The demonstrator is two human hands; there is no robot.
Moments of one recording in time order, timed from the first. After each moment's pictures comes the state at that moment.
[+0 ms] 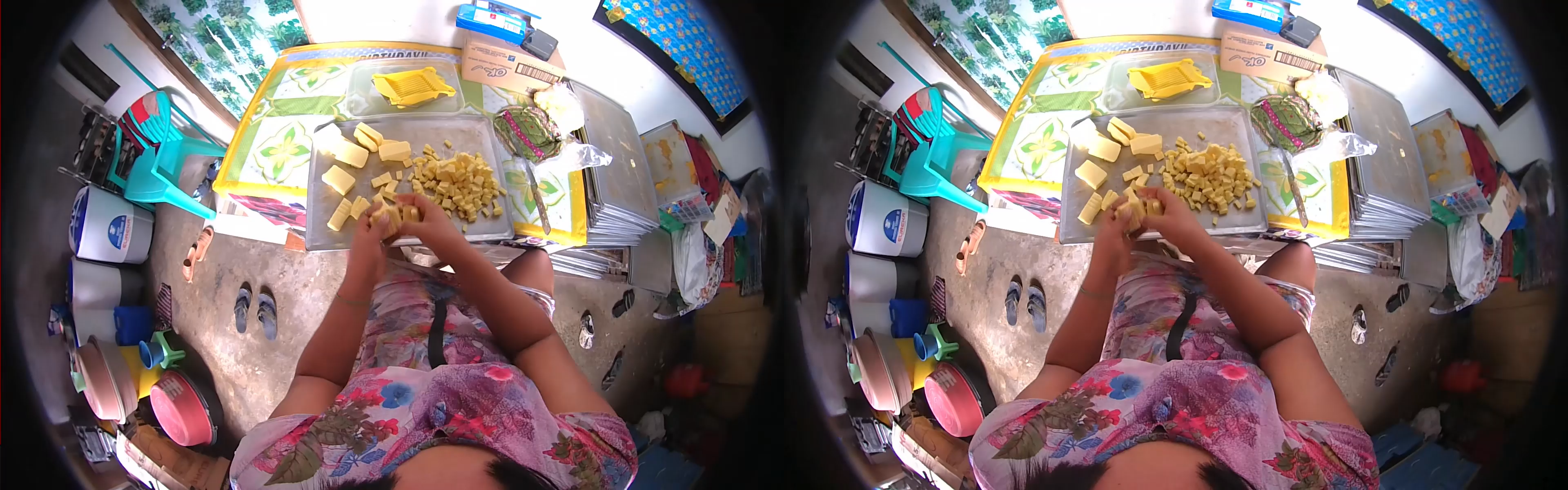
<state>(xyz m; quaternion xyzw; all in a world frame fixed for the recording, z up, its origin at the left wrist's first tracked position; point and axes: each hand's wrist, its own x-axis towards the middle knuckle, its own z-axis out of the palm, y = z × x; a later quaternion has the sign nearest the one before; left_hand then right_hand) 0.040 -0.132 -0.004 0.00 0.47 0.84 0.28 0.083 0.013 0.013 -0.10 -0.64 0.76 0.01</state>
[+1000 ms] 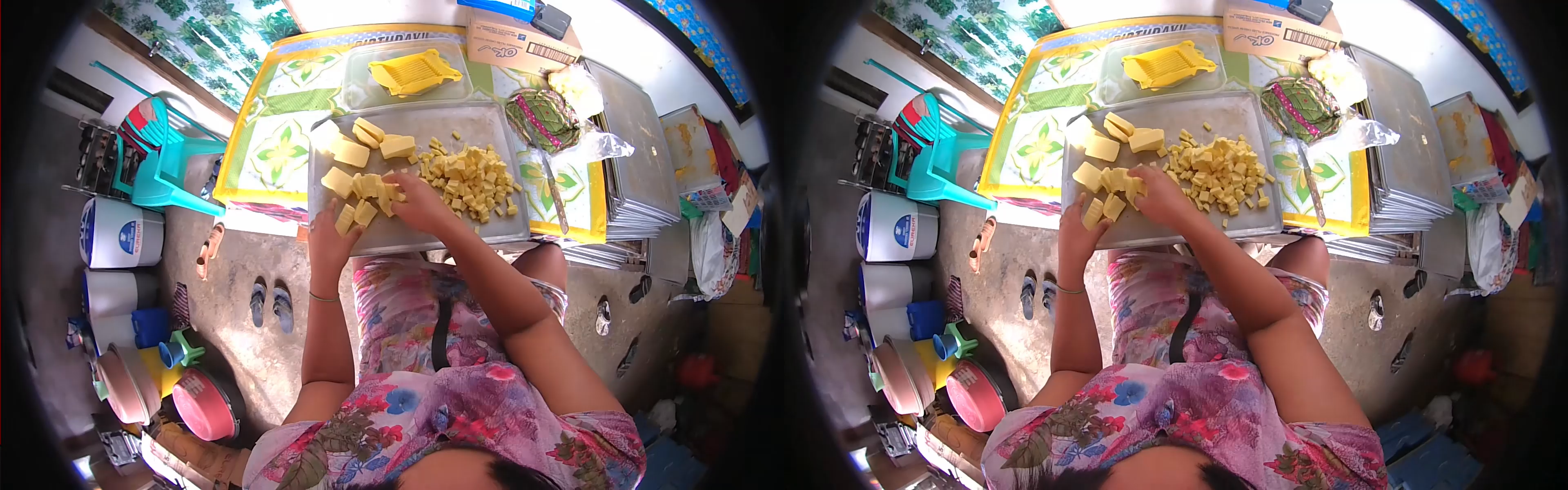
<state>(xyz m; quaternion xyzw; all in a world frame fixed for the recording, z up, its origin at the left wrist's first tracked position) -0.026 -0.189 -0.002 0.20 0.95 0.25 -0.01 0.017 0.025 0.000 -0.06 -0.85 0.52 0.05</state>
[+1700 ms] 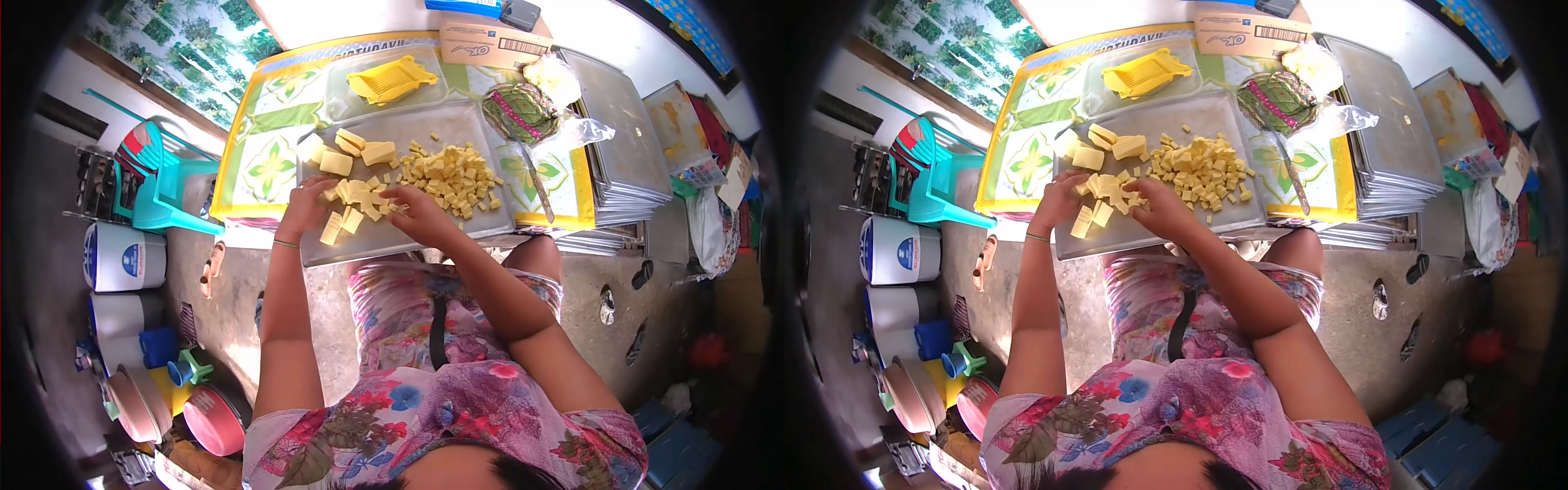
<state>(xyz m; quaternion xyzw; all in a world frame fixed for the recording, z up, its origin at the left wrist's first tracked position) -0.131 -0.177 0.002 0.44 0.87 0.20 0.04 0.065 0.037 0.022 -0.04 -0.80 0.59 0.08</state>
